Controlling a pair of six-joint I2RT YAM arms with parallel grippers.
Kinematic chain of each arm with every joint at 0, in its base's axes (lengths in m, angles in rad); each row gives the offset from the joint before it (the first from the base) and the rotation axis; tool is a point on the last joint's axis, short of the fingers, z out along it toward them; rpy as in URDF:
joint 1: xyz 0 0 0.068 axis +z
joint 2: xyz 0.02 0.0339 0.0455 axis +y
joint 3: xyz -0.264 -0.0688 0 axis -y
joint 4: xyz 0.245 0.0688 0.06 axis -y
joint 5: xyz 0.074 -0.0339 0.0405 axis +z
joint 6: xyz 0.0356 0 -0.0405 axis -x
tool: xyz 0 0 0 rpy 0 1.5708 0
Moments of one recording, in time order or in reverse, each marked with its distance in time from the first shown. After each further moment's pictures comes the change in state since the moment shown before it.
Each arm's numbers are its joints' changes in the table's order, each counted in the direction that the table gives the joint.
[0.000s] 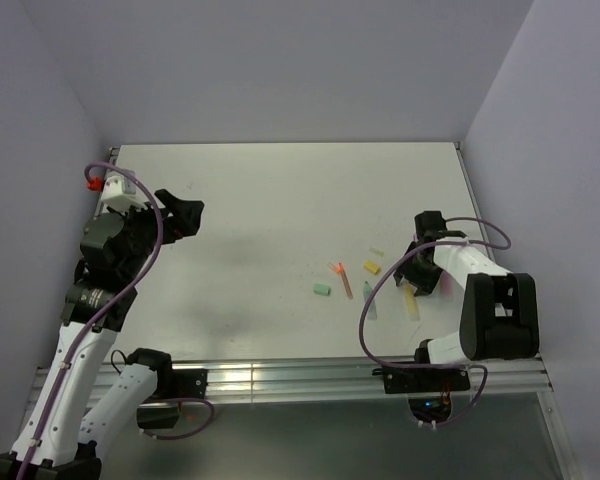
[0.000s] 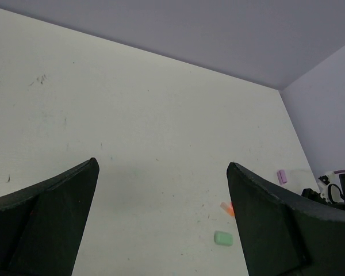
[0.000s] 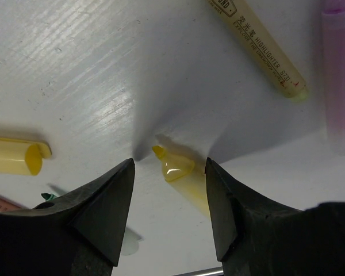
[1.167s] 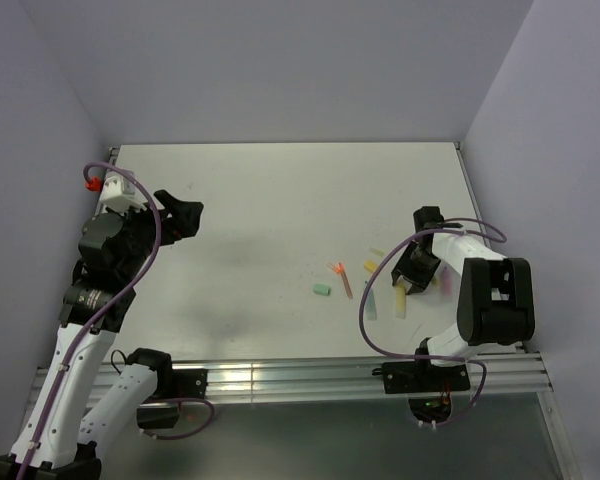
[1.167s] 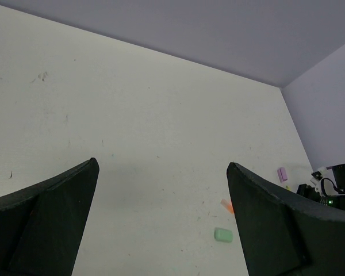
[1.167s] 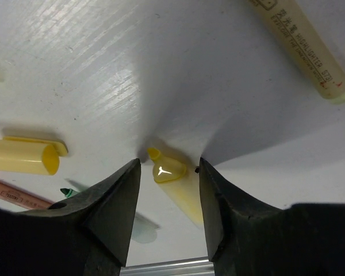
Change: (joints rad) left arm 0.000 -0.005 0.015 -0.030 0.000 -0.004; right arm -0.006 0.099 0.066 -0.048 0.074 -0.038
